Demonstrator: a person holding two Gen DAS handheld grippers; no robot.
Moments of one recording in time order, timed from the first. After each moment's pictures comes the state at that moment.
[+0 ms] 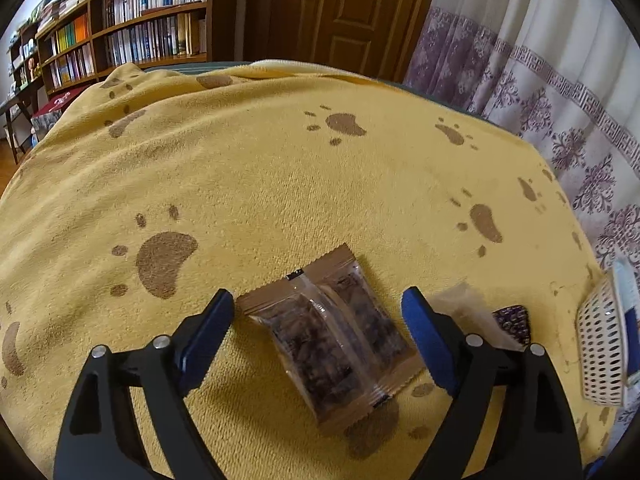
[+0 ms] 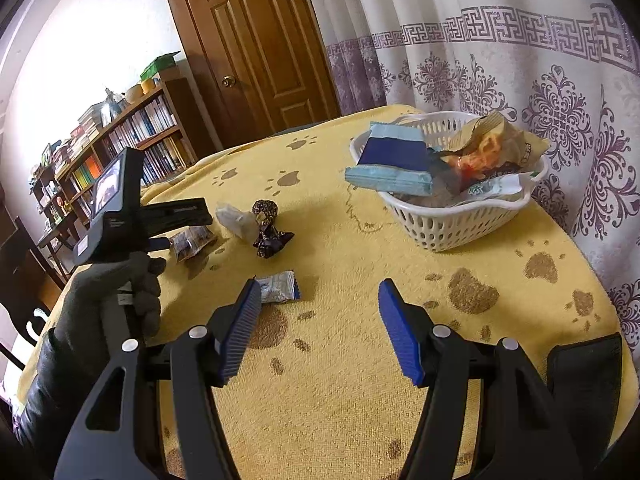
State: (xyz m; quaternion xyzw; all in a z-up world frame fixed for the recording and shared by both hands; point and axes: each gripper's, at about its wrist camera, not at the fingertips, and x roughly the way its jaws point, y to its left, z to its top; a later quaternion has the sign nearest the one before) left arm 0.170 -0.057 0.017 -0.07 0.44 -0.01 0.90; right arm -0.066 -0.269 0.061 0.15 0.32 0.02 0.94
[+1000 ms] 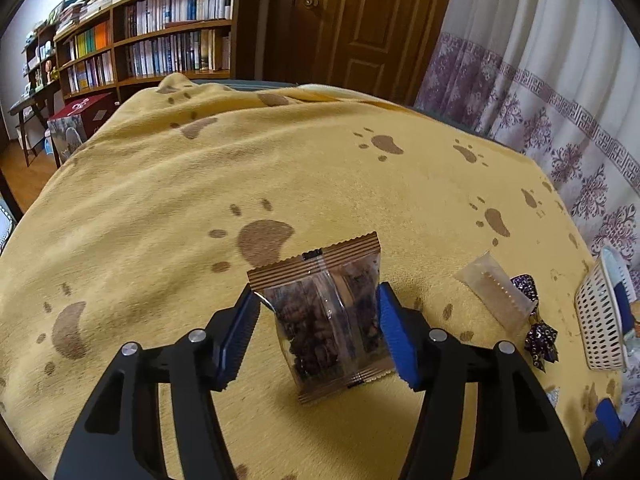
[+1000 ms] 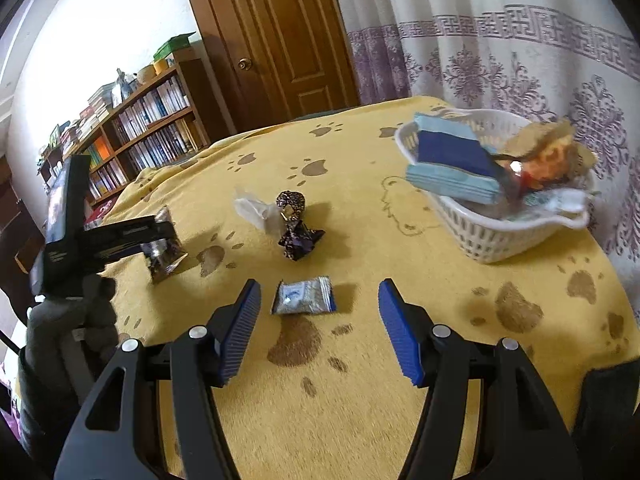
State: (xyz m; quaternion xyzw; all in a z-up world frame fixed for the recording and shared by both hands) left arm 0.115 -0.005 0.039 -0.08 0.40 0.00 0.91; right arm -0.024 -0.239 0.059 0.12 0.34 0.05 0.93
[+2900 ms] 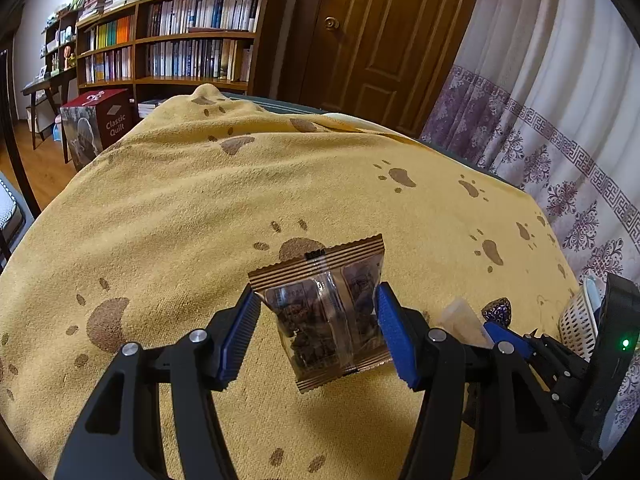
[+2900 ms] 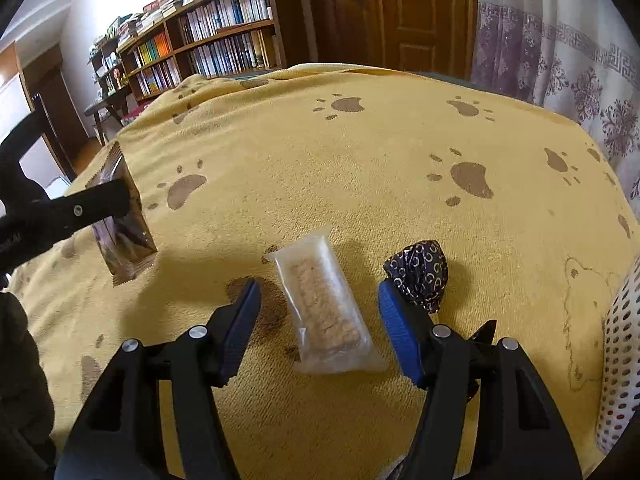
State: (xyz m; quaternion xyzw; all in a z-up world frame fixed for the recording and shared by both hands) left arm 0.092 0.023 0.059 -0.12 0.37 0.02 0.92; right arm 0.115 -0.135 0.023 -0.02 0.42 0.18 0.89
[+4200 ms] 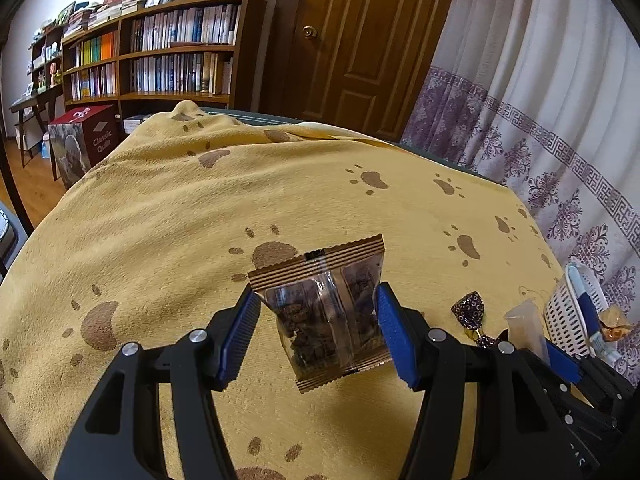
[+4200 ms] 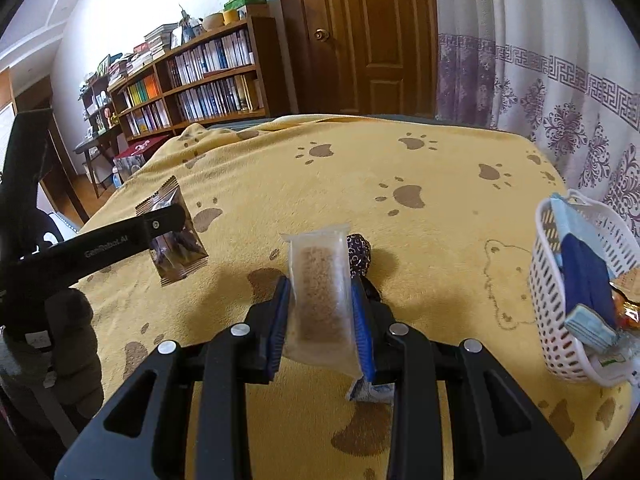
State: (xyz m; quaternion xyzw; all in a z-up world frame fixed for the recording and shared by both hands) left arm 0.079 0.006 0.069 -0.10 0.35 -0.01 0.93; right arm 0.034 -0.175 0.080 0.02 0.36 0.14 0.92
